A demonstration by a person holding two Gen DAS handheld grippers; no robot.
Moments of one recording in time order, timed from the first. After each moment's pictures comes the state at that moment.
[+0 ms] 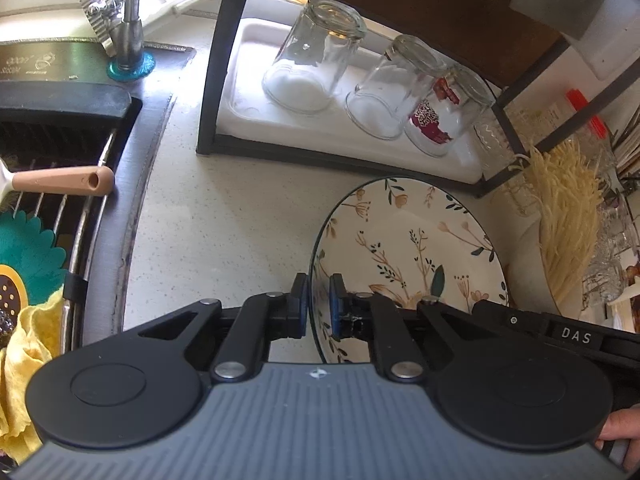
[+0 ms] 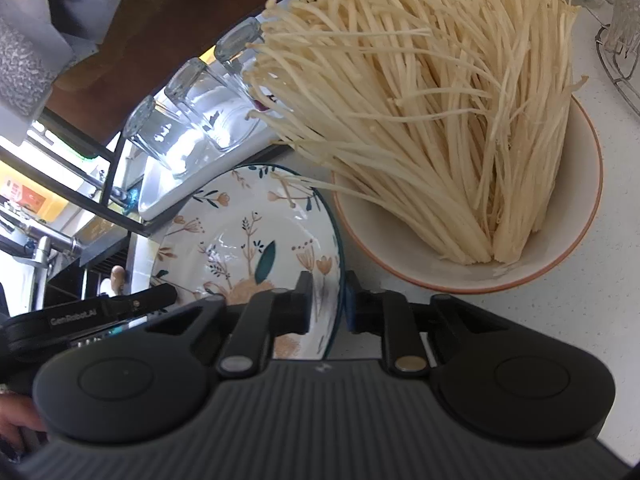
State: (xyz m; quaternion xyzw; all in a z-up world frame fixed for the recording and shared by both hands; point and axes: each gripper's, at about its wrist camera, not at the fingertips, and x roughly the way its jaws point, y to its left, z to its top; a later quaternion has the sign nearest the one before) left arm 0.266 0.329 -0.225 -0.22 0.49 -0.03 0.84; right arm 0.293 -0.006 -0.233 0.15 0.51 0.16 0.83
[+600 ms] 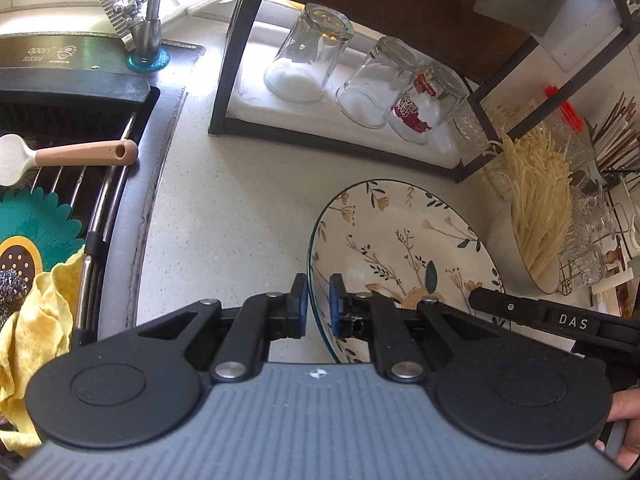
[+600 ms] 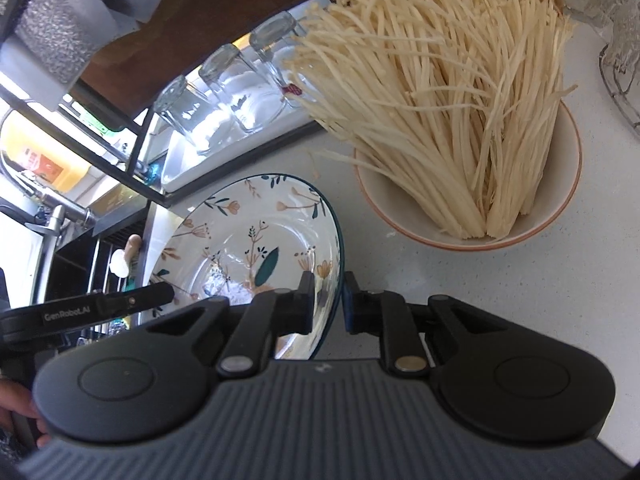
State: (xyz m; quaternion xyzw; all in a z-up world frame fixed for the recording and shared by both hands) left arm 0.227 0.325 -0.202 -0.23 0.48 -0.03 0.85; right arm 0.268 -0.009 -0.214 0.13 0.50 0.19 0.83
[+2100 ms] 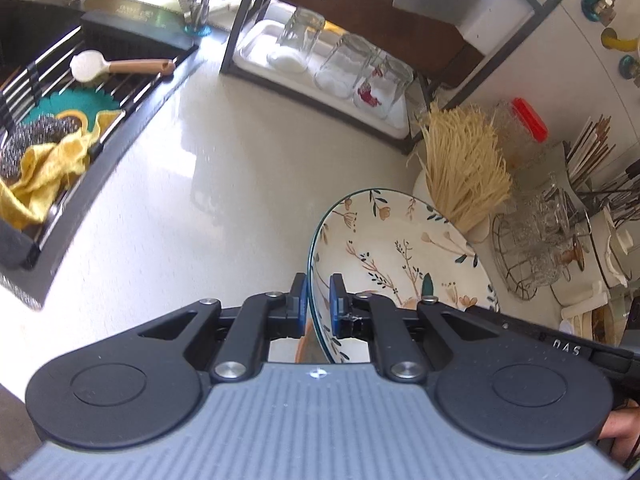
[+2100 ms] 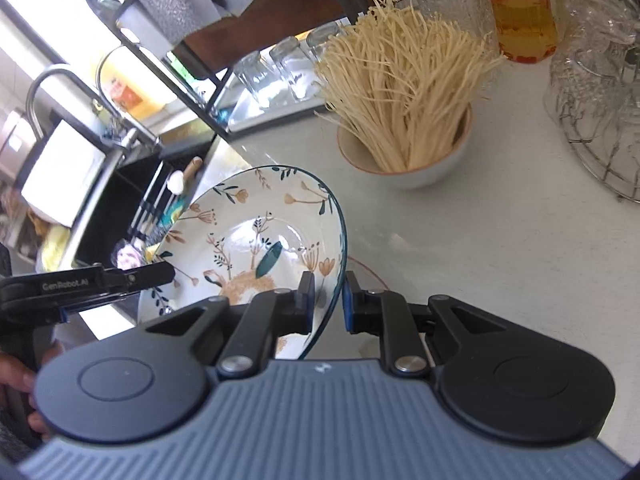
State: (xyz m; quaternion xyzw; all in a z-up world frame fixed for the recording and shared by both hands) left arm 0.096 0.193 -0.145 -0.29 0.44 0.07 0.84; right arm 0.203 -0.117 -0.160 0.06 0.50 0.32 0.80
